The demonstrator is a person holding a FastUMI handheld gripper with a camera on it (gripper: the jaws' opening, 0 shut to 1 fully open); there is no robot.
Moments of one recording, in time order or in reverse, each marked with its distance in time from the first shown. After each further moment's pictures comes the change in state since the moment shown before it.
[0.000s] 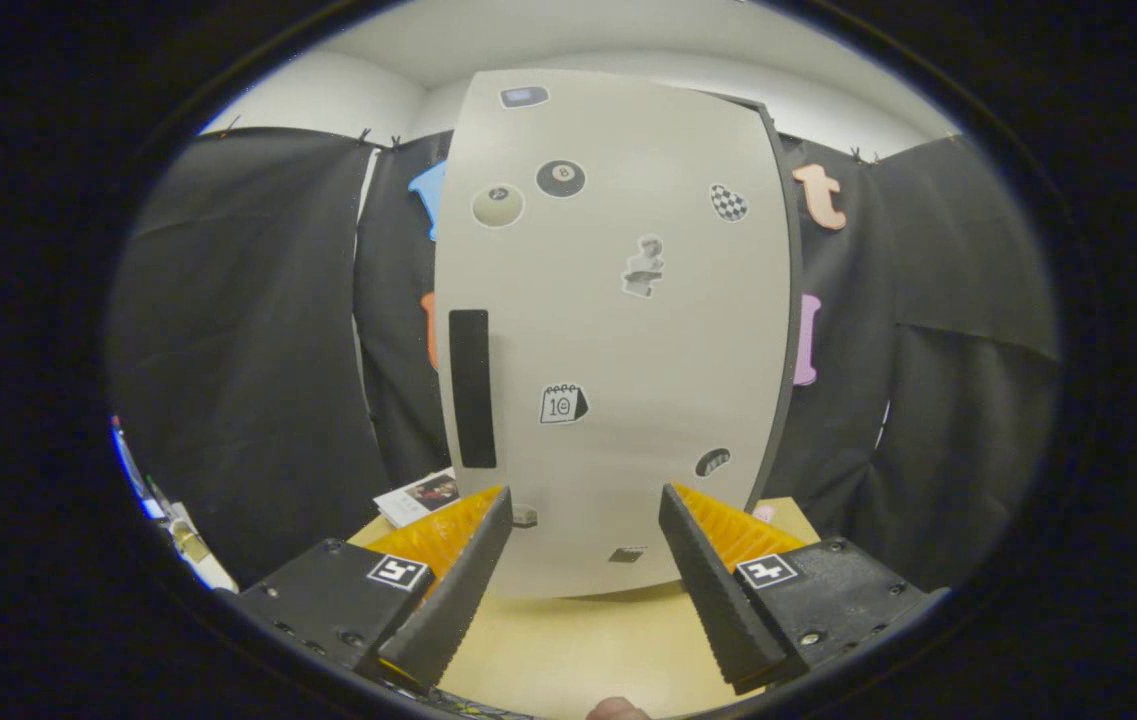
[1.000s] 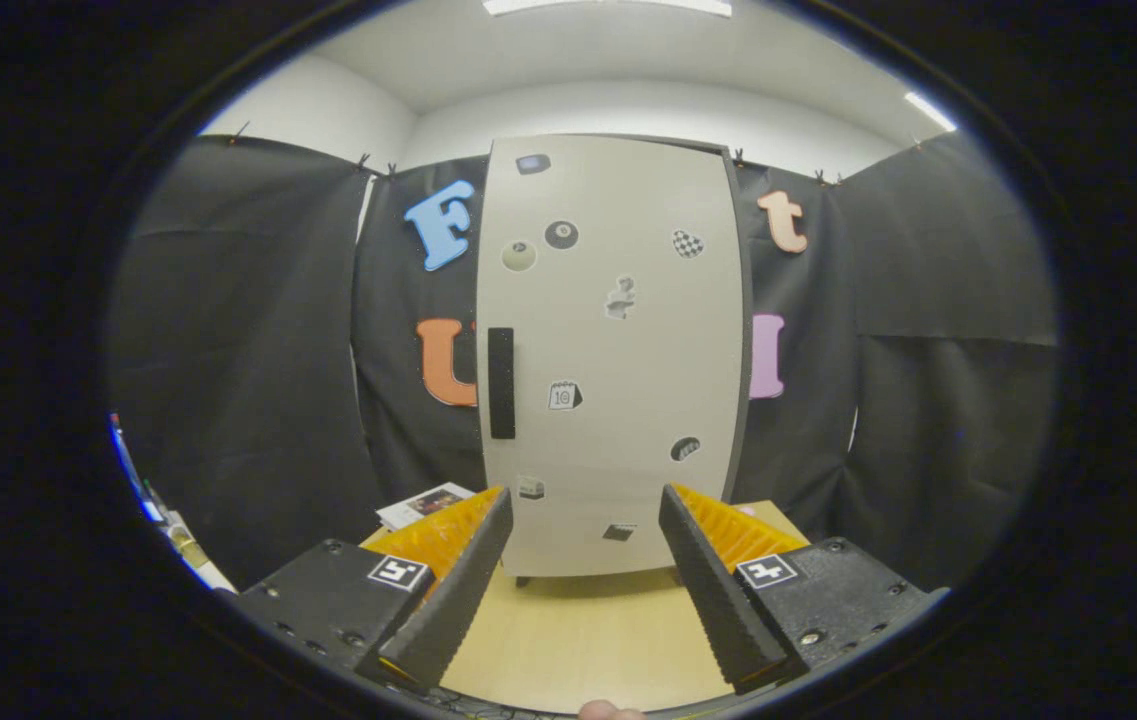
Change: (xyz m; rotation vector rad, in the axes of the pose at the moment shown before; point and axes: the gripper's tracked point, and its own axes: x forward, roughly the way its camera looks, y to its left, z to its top) arm -0.073 0.009 -0.015 0.022 -0.102 -0.068
